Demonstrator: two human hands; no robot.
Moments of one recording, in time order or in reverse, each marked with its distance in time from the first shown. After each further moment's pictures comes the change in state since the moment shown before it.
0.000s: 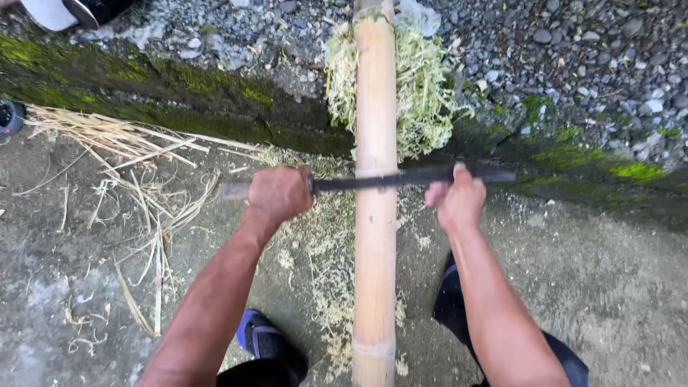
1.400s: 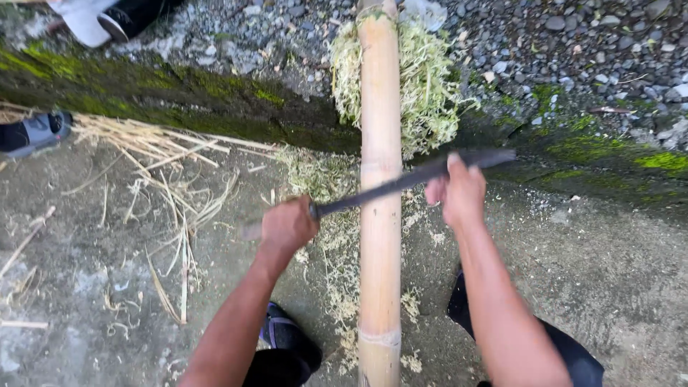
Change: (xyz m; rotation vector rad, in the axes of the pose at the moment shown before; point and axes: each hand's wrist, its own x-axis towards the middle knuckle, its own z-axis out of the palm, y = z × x) left_hand -0.042 0.006 0.100 -0.243 0.340 -0.032; right_hand -0.044 -0.026 0.011 -0.135 -0.211 0.044
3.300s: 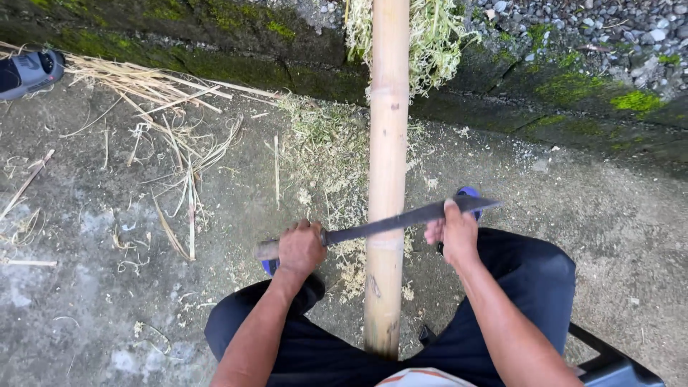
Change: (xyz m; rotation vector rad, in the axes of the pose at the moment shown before) left_hand -0.187 0.031 0.049 0.098 -0.130 -0.020; right_hand -0.169 0.100 -0.101 -0.159 0.019 0.144
